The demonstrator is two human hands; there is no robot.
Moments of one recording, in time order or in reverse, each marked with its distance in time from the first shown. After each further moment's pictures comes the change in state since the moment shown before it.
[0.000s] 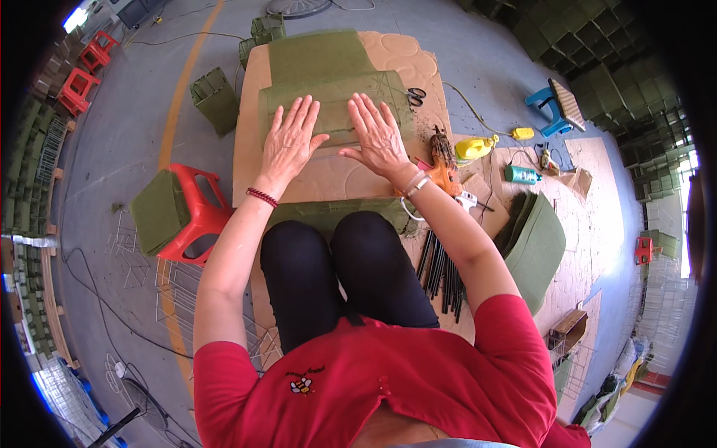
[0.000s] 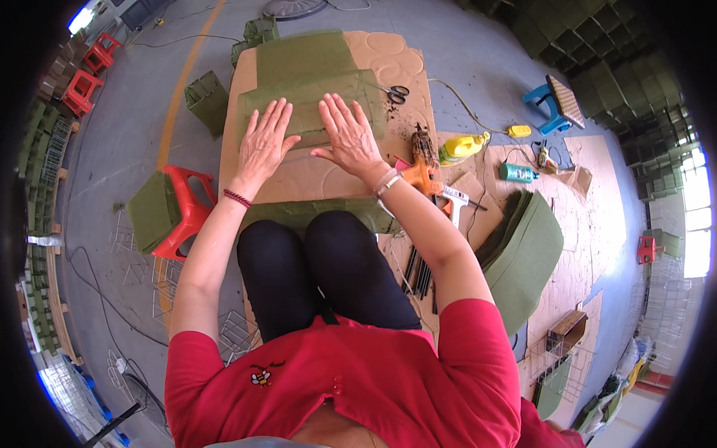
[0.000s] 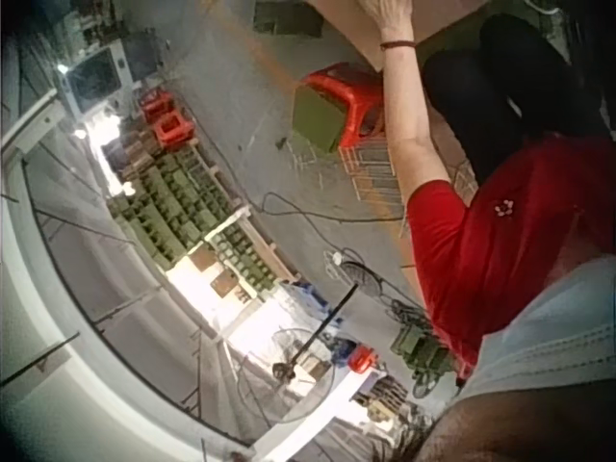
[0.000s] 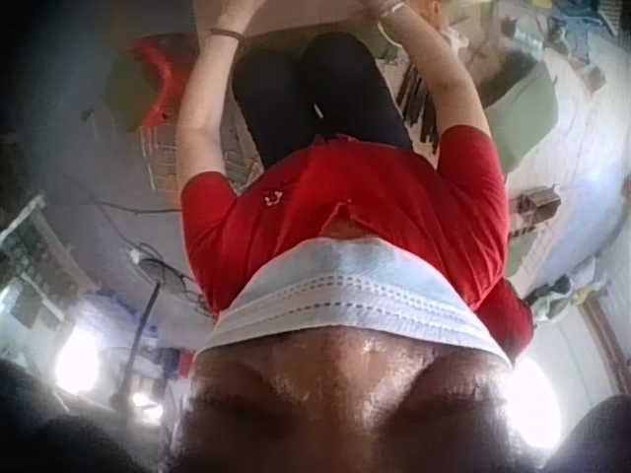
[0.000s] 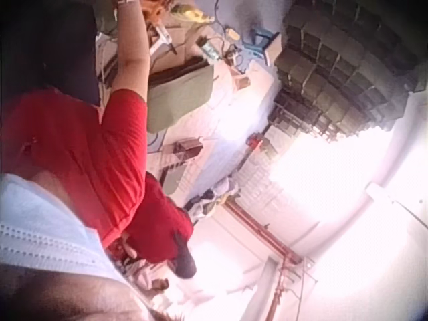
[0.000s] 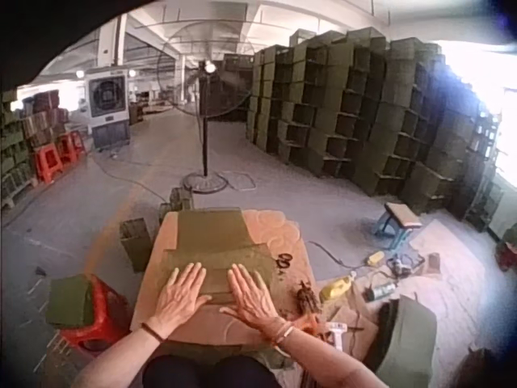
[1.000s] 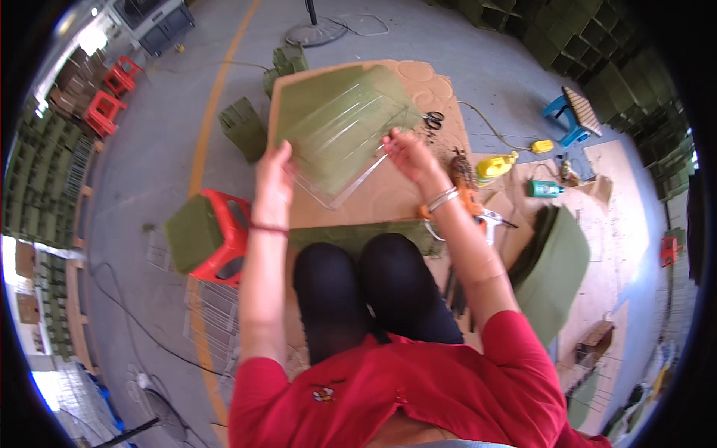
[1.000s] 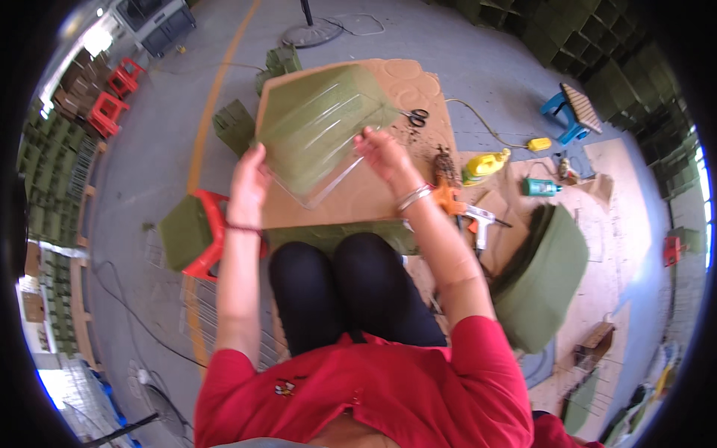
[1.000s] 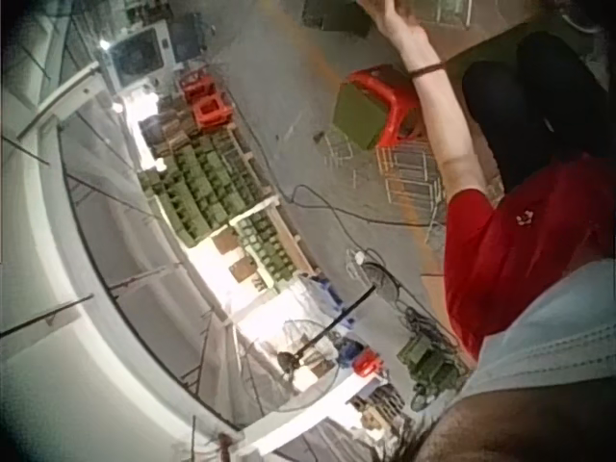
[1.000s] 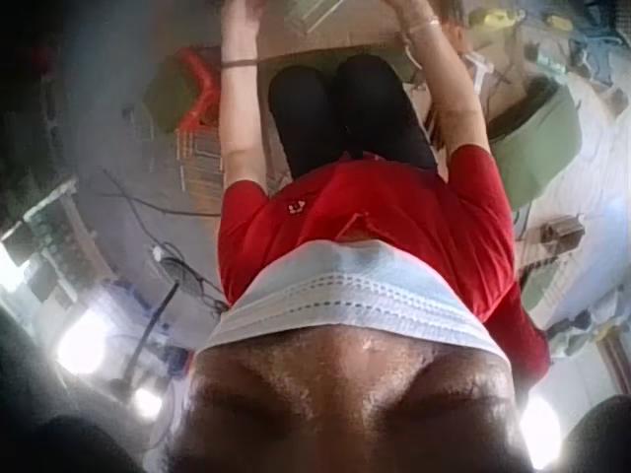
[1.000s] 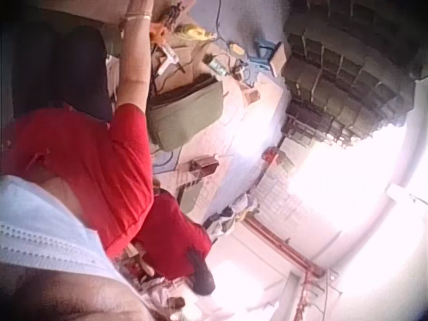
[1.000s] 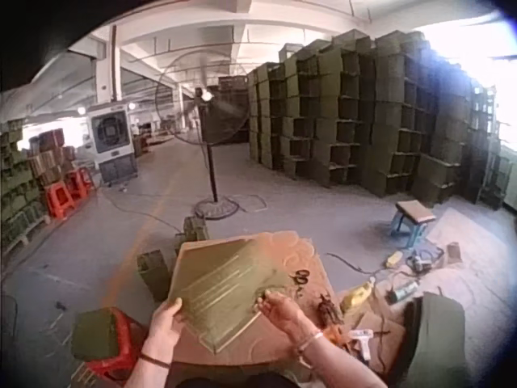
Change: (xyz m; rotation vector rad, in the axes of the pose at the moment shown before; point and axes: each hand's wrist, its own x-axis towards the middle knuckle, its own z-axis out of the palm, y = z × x) left_hand -0.019 -0.065 -0.008 -2.013 0.227 -0.928; right_hand 0.006 0.039 0.047 2.272 0.172 1.024
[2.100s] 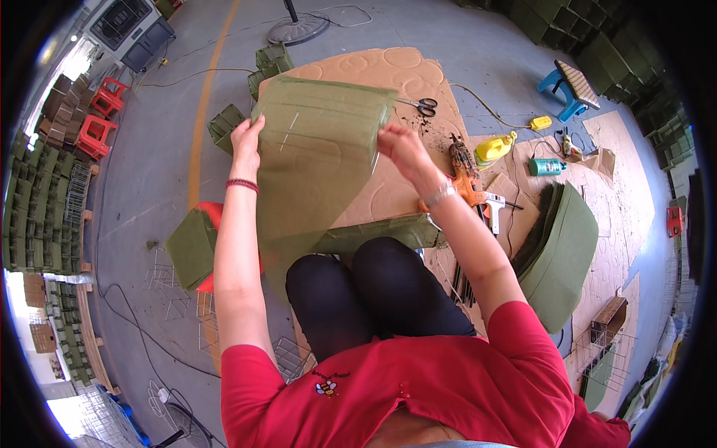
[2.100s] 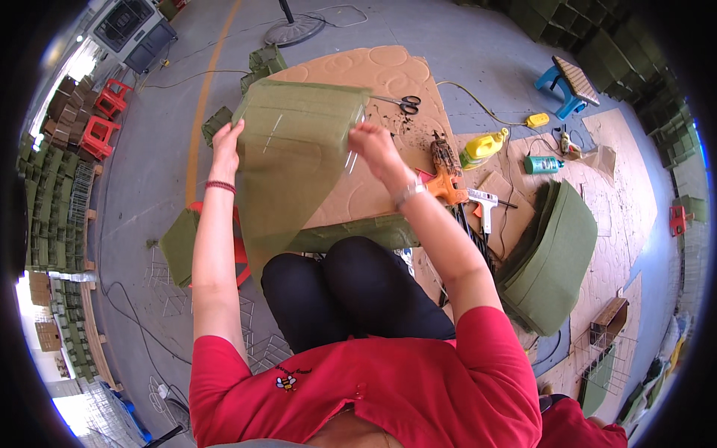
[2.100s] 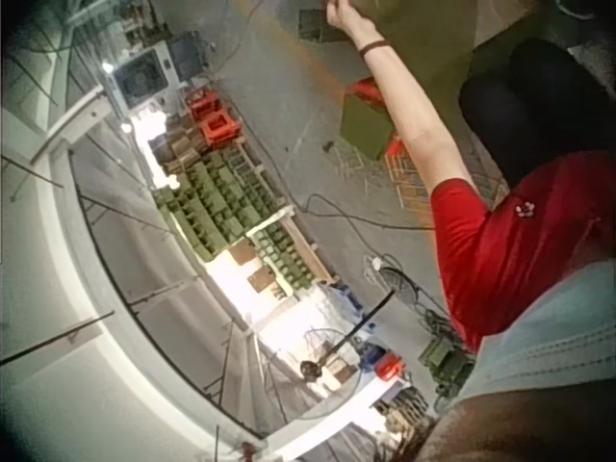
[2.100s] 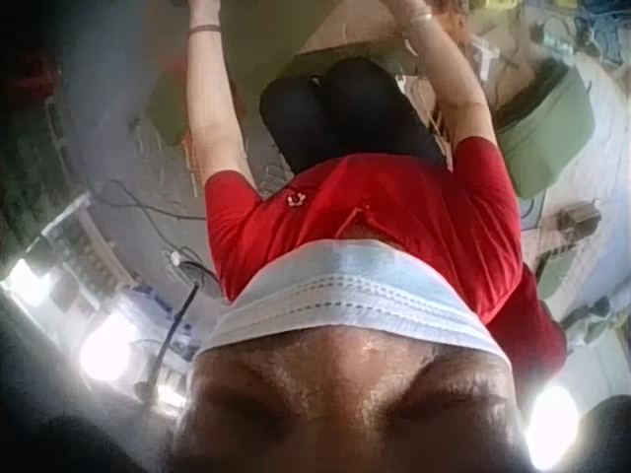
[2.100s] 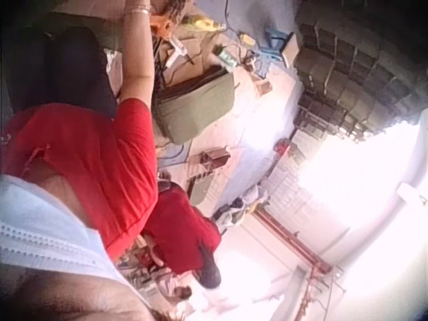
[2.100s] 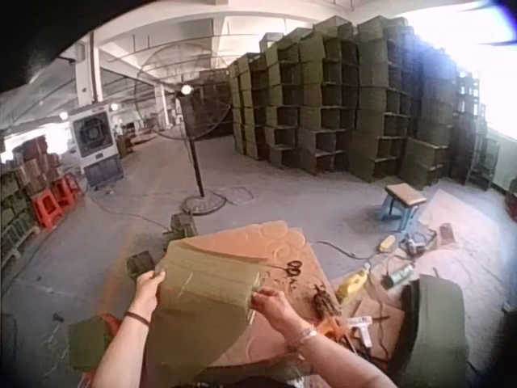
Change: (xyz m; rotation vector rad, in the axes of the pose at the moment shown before) left_hand 0.113 0.034 -0.023 0.449 -0.008 0.113; right_hand -0.010 0.005 0.020 -0.358 0.099 -0.127
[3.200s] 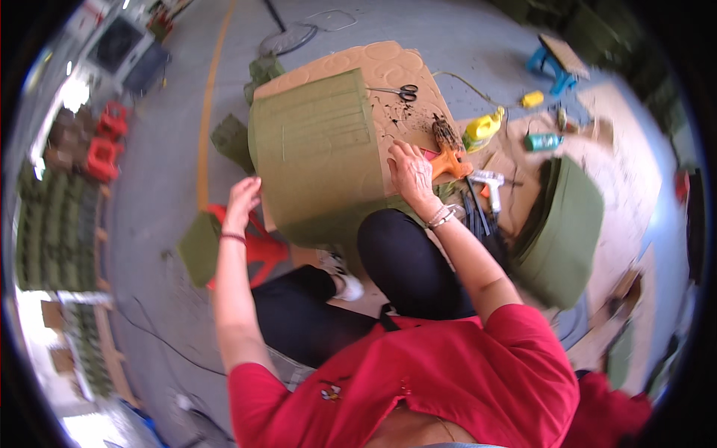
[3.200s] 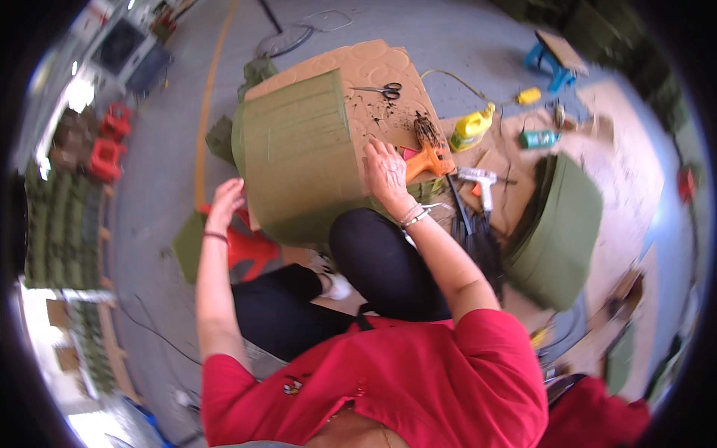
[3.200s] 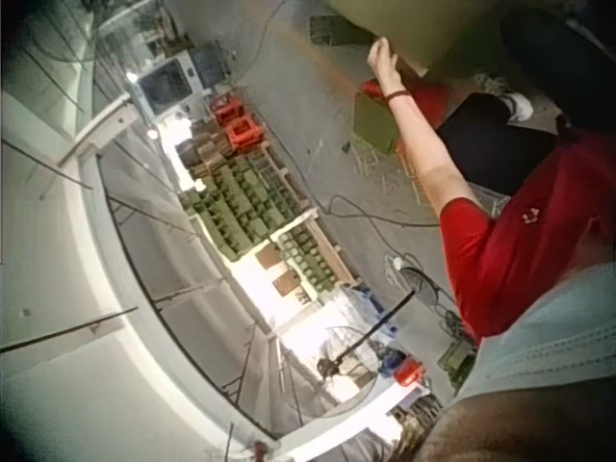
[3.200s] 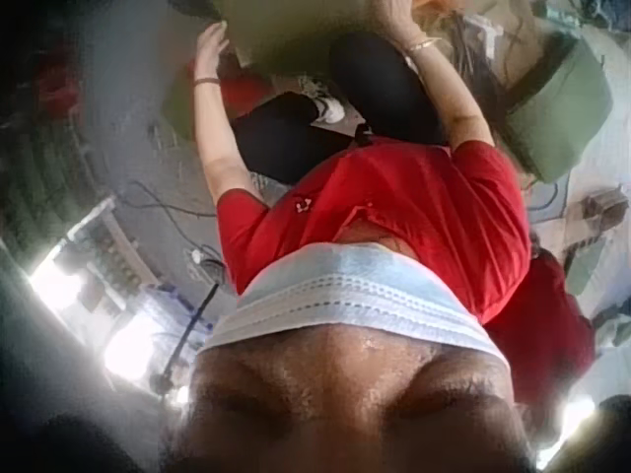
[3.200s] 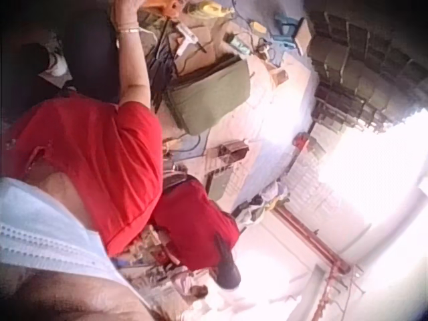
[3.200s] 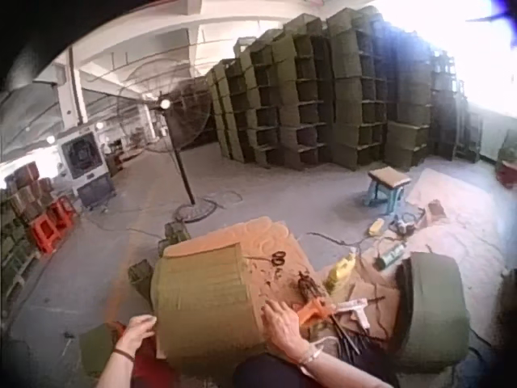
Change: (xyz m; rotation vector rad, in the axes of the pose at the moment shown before) left_hand -0.126 -0.029 -0.073 0.380 -0.068 -0.291; right_hand -0.106 0.028 -0.032 -1.401 0.386 -0.973
